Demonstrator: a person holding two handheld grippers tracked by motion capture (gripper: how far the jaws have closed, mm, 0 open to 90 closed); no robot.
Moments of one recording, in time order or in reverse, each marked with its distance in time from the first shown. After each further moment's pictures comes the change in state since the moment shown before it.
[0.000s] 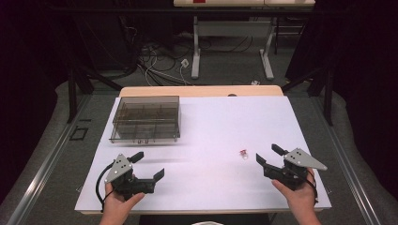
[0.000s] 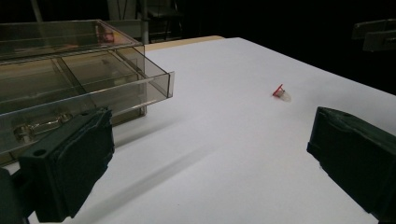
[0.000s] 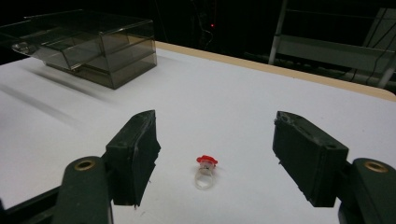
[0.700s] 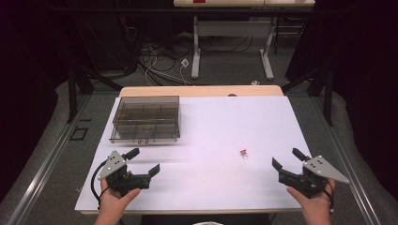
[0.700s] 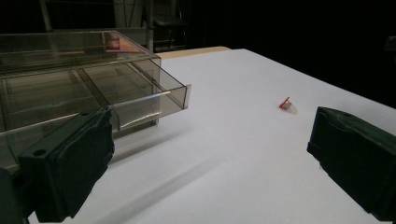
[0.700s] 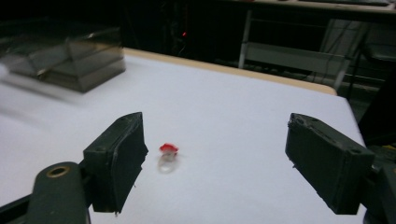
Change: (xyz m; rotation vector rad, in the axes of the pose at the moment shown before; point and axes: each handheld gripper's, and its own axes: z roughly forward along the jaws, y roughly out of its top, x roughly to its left) left arm 0.011 0.005 -0.003 -0.024 0.006 -0.009; right arm -0.013 -0.010 -0.036 -0.027 -0.118 -0.008
